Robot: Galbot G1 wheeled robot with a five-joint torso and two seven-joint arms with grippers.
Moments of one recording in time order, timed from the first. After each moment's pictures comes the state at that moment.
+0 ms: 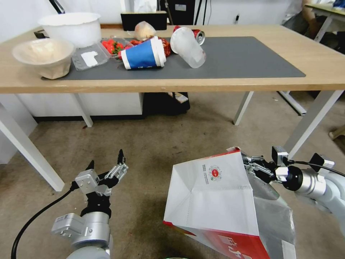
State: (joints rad) left arm 1.83 -1.54 -0.42 -2.45 -0.31 0.07 -0.27; right arm -1.35 0.70 0.62 1.84 1.13 -0.22 -1.17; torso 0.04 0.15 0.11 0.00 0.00
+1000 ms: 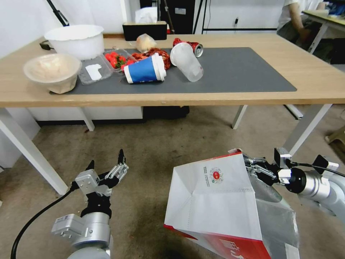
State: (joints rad) left arm 1.83 -1.55 -0.42 -2.46 -0.30 0.06 -0.27; right arm -1.38 0.70 0.65 1.85 1.12 -0.22 -1.18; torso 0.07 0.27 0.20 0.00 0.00
